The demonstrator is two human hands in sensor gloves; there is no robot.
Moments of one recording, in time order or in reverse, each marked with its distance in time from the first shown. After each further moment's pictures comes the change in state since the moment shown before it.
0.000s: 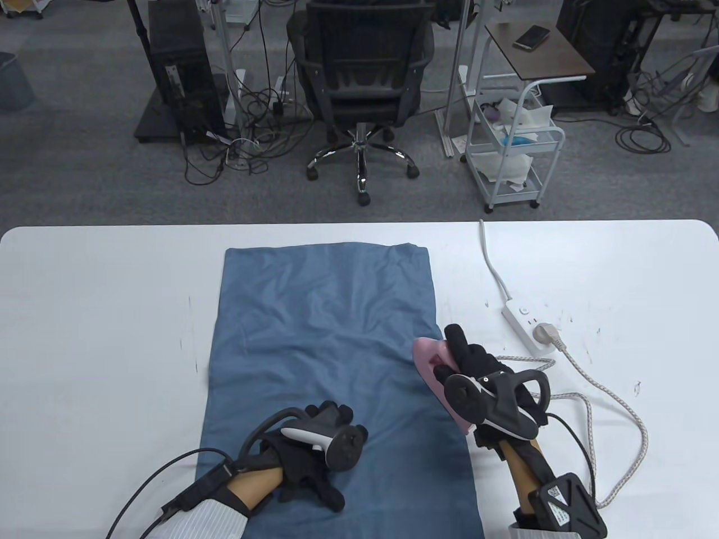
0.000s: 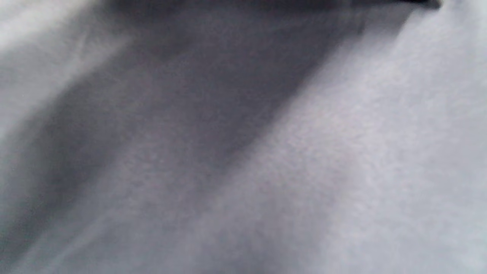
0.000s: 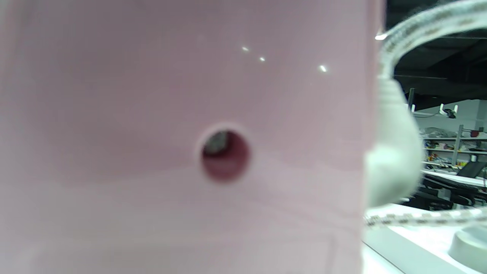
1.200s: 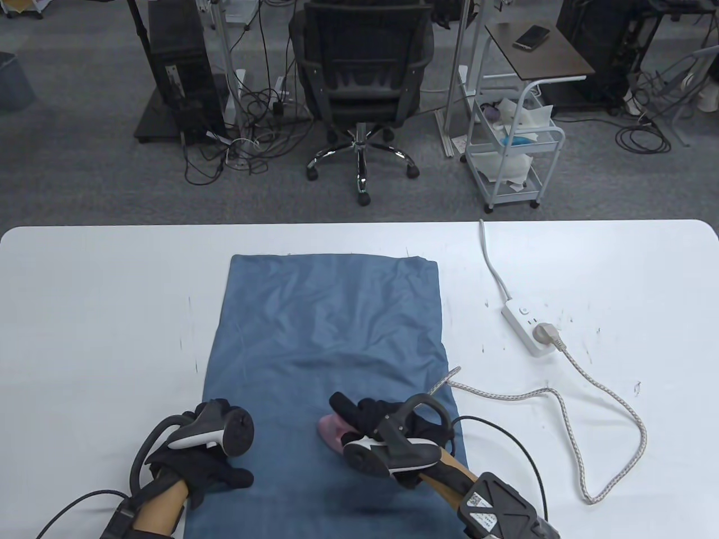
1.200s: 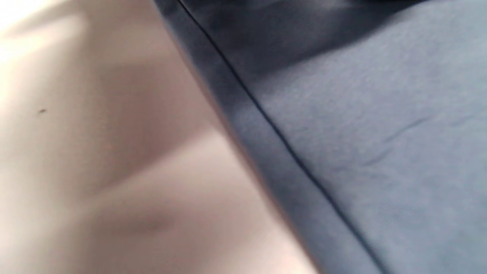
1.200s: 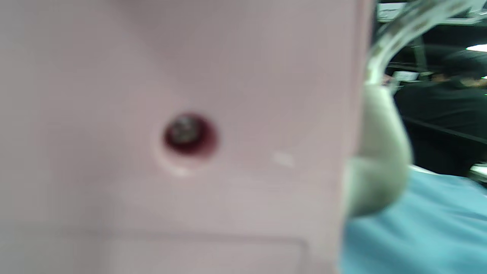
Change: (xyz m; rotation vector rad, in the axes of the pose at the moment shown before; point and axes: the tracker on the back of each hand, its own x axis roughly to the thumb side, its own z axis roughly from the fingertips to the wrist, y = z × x) left_hand -0.112 -0.082 0.091 0.082 0.454 0.285; right_hand 0.120 0.048 0.004 0.156 -0.438 0.093
